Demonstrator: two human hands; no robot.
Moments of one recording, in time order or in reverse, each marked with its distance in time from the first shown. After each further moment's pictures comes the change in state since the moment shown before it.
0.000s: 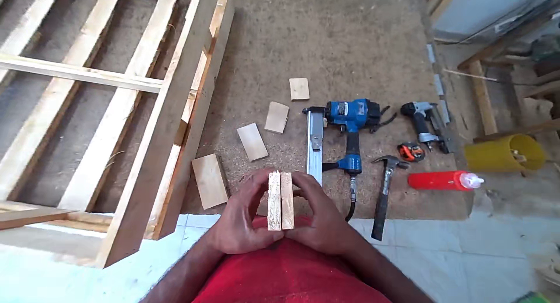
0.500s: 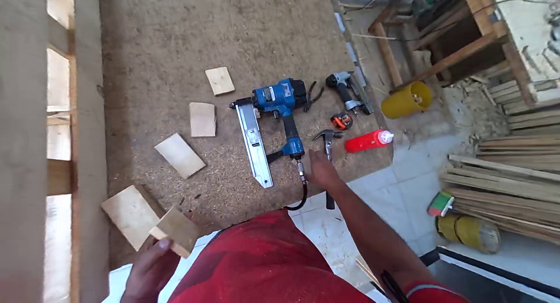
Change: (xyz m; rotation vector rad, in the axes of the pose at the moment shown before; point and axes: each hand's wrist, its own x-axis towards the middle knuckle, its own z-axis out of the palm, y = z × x) left_hand -0.090 -0.118 -0.045 -0.671 0.345 -0.493; right_hand -0.073 0.210 -0.148 -0.878 0.085 0.923
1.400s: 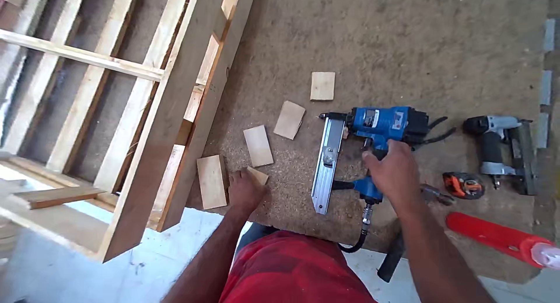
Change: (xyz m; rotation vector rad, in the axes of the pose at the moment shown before) left_hand 0.128 -0.016 0.065 1.648 0.719 -0.533; right_hand 0.079 -0.113 -0.120 0.252 0.093 -0.083
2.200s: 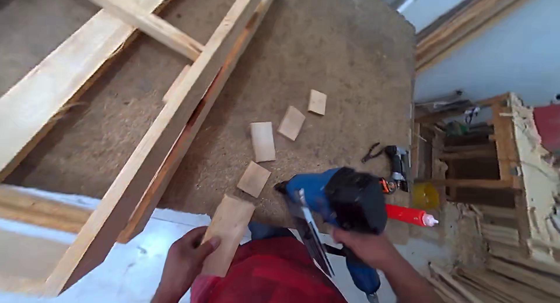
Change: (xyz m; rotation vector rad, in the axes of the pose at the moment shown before) left_hand -0.077 -0.229 0.029 -1.157 -0.308 0.105; right_hand -0.222 -0.102 0.026 0.330 -0.279 -0.065
